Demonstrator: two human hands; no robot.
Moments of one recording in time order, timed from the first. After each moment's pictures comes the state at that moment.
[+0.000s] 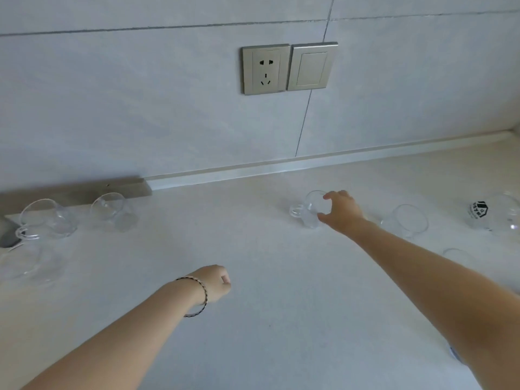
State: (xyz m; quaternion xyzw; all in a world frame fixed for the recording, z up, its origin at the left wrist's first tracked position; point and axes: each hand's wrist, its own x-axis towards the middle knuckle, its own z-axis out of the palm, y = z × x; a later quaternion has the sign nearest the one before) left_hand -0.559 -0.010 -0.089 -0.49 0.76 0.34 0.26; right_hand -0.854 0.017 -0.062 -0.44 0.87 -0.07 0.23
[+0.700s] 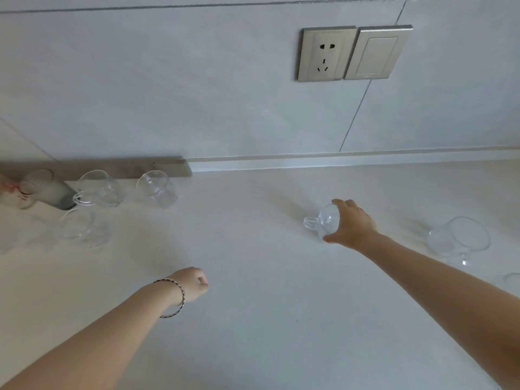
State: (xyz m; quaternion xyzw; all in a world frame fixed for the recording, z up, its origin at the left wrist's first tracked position) left_hand -0.457 -0.014 -0.110 -0.59 0.67 0.36 0.27; right_hand -0.798 0.007 -0.082 -0.53 0.81 0.00 0.25
